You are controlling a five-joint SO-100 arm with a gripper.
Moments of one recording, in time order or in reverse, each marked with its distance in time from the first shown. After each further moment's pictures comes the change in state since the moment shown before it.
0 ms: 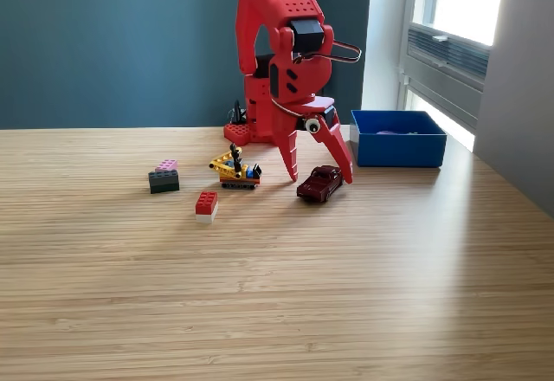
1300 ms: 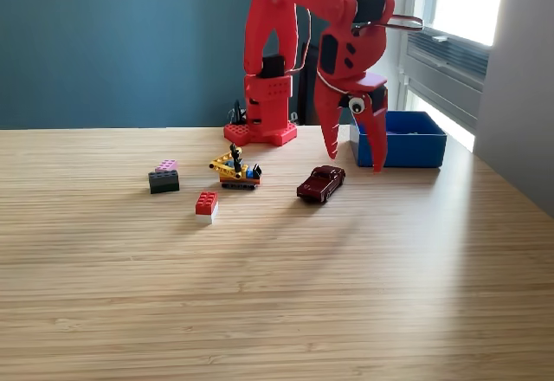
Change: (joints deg) arm -9.6 -17.6 -41.8 33.0 19.1
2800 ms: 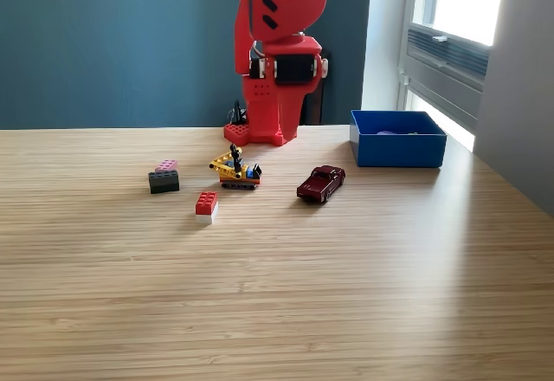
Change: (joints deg) arm 24.0 -12.6 -33.8 17.4 29.6
